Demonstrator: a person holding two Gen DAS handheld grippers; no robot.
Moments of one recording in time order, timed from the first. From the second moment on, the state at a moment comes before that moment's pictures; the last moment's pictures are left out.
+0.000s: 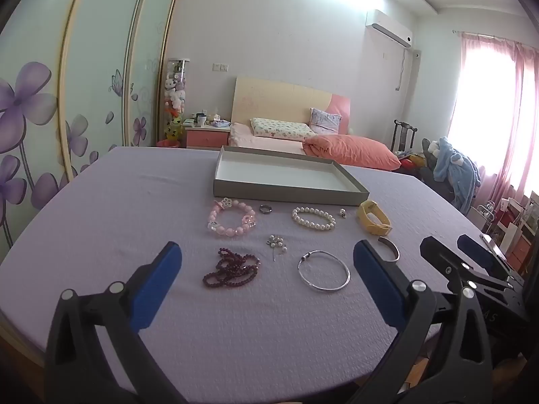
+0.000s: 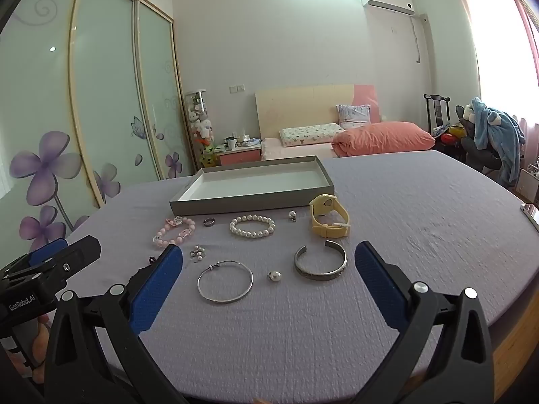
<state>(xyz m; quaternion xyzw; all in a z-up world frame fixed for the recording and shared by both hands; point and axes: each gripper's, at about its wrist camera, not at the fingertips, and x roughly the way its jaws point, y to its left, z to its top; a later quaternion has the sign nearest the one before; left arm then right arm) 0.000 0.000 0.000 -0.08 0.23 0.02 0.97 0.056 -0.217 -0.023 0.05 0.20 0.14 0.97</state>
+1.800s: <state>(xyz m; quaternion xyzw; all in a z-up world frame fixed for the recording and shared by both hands) 0.001 0.001 0.000 -0.09 0.23 0.02 0.97 0.056 -0.218 -0.023 0.05 0.20 0.15 0.97</state>
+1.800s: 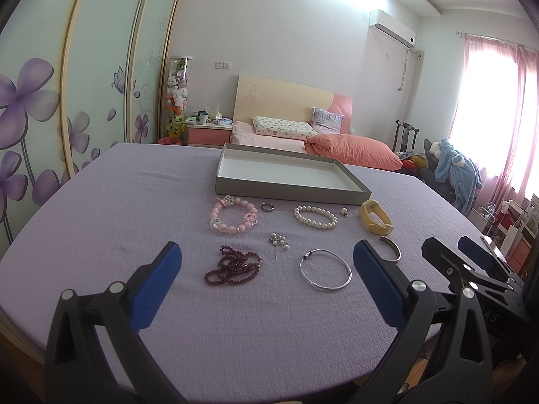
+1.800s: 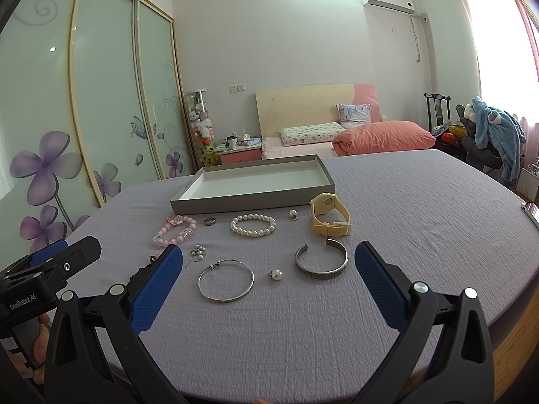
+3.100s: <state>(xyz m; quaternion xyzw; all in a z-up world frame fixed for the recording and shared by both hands) 0.003 0.006 -0.005 -0.09 0.24 0.02 0.97 0.058 -0.219 -0.023 0.05 0.21 0.14 0.97</state>
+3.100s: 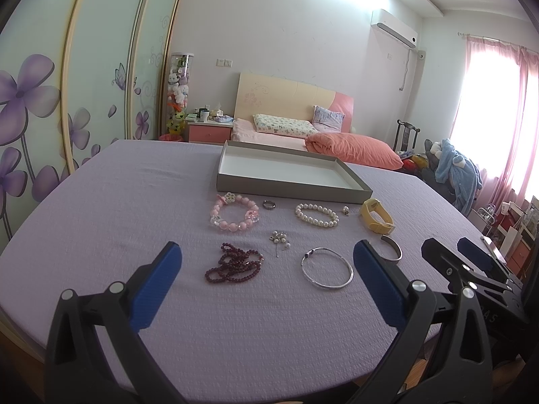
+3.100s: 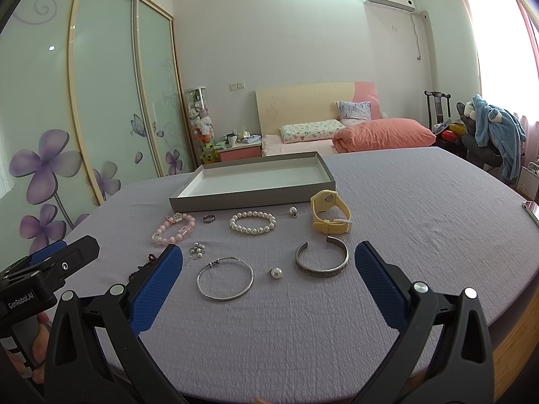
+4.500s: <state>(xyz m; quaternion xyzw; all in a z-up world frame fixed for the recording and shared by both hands) 0.058 0.051 -0.066 -0.13 0.35 0.05 0.93 0.171 -0.217 -0.077 0.00 0.43 0.04 0.90</state>
